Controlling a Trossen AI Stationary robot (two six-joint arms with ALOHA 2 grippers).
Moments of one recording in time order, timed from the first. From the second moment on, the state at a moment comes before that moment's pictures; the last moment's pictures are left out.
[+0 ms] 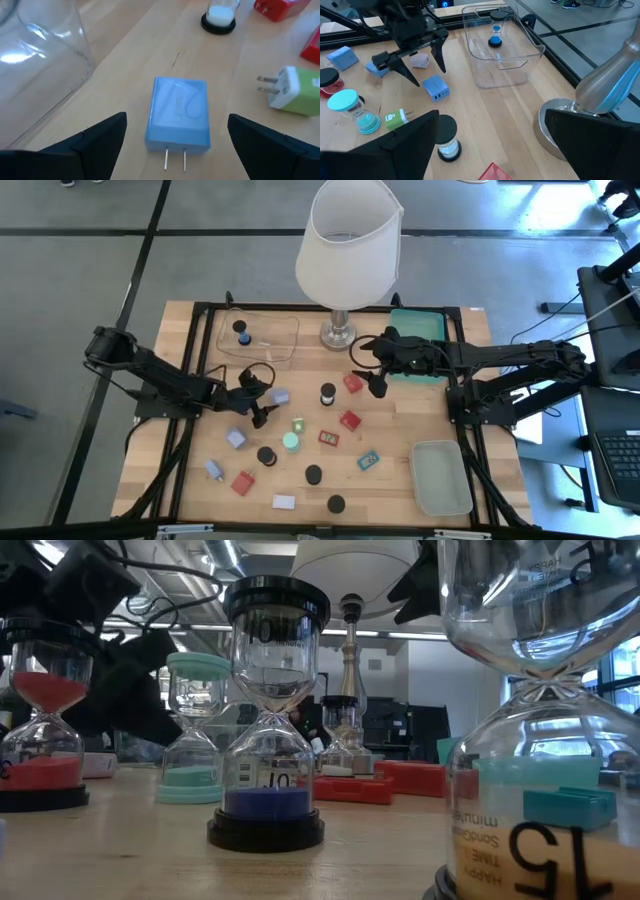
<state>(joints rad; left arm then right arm) -0.22 1.28 0.22 0.35 -0.50 -0.46 -0.01 1.17 0.88 -0.24 0.24 0.15</state>
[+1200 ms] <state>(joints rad) -0.25 1.46 0.31 0.58 -0.73 -0.29 -0.01 1.17 0.88 -0.24 0.25 0.15</state>
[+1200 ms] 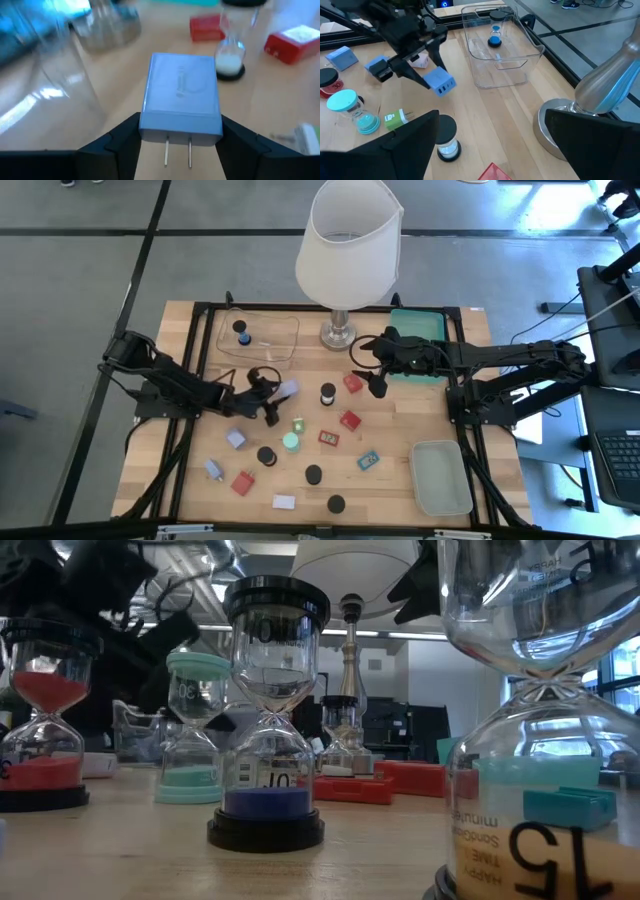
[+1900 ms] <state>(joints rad) -0.33 1.46 0.58 0.58 -1.08 0.24 0.00 1.17 0.88 -0.18 0.24 0.31</state>
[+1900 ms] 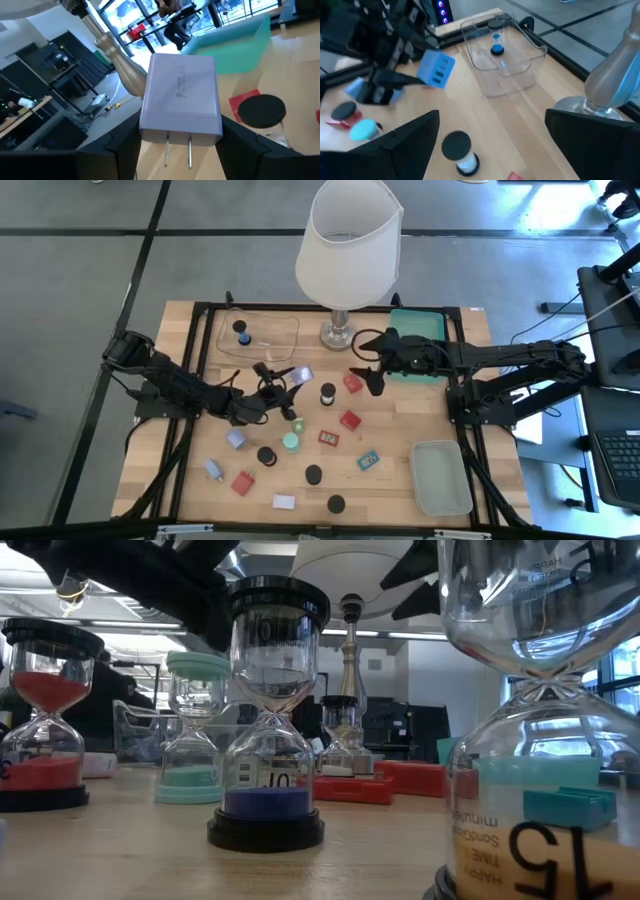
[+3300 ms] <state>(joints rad) -0.26 1.70 0.89 0.86 -1.06 0.80 0.00 1.30 0.88 0.15 -0.02 0.56</state>
